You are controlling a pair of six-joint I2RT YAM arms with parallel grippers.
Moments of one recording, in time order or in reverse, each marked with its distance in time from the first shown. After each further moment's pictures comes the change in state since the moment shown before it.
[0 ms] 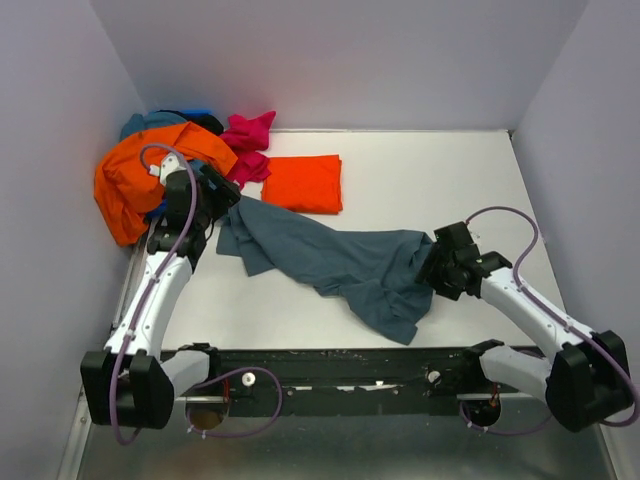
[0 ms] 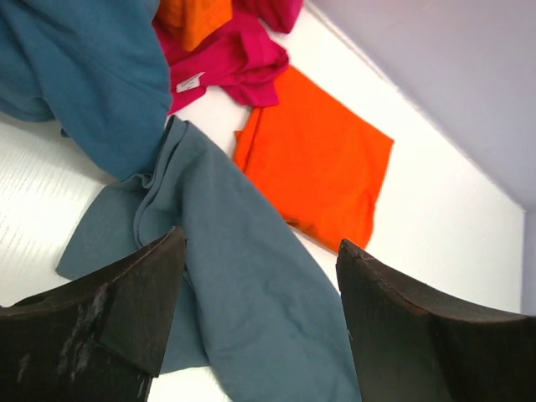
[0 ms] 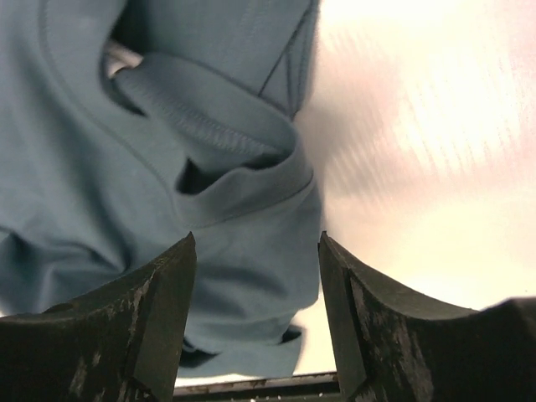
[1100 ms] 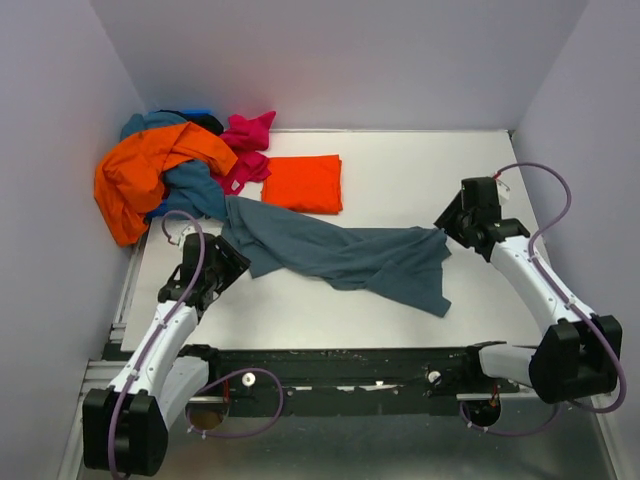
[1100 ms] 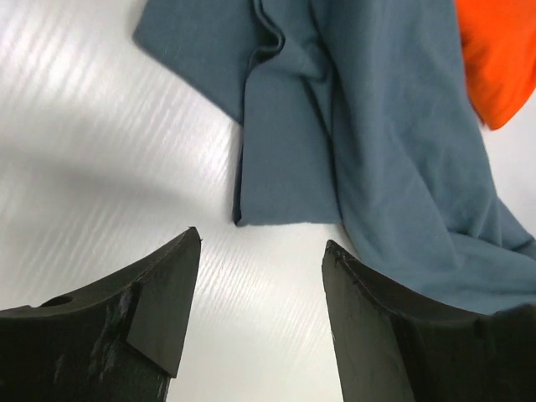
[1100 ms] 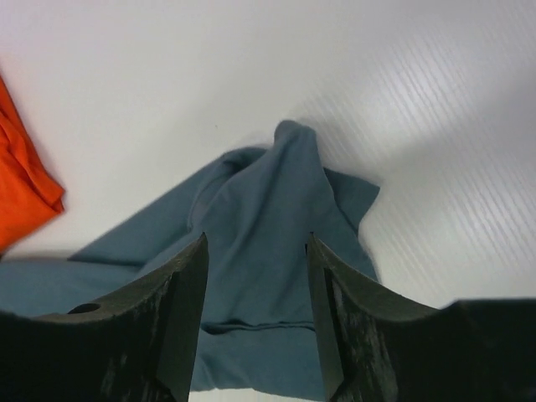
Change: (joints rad) left arm -0.028 -0.290 -0.439 -0.126 0.080 -0.109; right arm -0.194 0.201 0.320 0.161 0.103 -0.073
